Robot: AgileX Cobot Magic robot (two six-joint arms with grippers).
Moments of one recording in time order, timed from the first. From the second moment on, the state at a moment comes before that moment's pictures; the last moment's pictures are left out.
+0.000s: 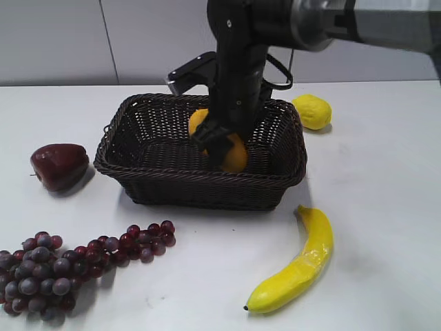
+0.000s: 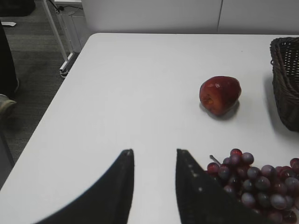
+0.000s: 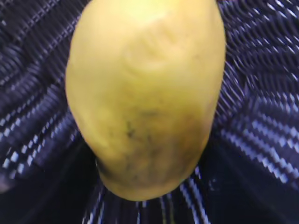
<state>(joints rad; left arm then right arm) -0.01 -0.01 -0.51 0.05 1.04 0.04 0.65 2.25 -1.86 -0.05 1.06 -0.13</state>
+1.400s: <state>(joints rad) -0.01 -0.01 -0.51 0.05 1.04 0.04 0.39 1.86 -1.80 0.00 1.21 0.00</state>
